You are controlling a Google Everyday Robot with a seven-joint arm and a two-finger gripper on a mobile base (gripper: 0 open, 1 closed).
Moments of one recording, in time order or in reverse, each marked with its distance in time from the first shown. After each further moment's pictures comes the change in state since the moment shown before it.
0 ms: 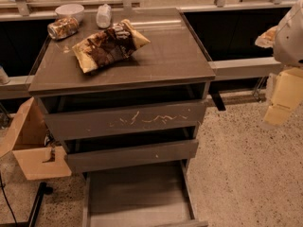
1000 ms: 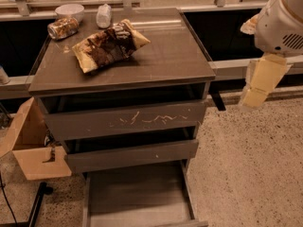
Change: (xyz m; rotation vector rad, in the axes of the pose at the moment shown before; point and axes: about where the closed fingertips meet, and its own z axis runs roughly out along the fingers) arm -0.031 -0.033 0.009 0.060 -0.053 -0.029
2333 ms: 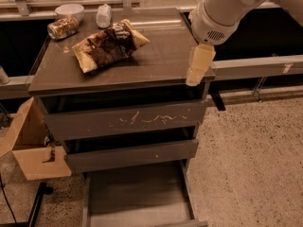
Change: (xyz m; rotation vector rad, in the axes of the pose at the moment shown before) arm -0.091 -0.086 0.089 0.111 -0.072 -0.161
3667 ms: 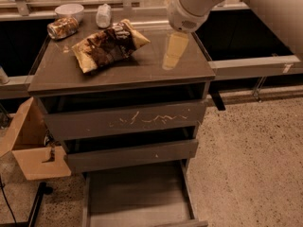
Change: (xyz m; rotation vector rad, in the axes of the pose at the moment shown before) arm -0.052 -0.053 0.033 0.070 -0.108 -0.074
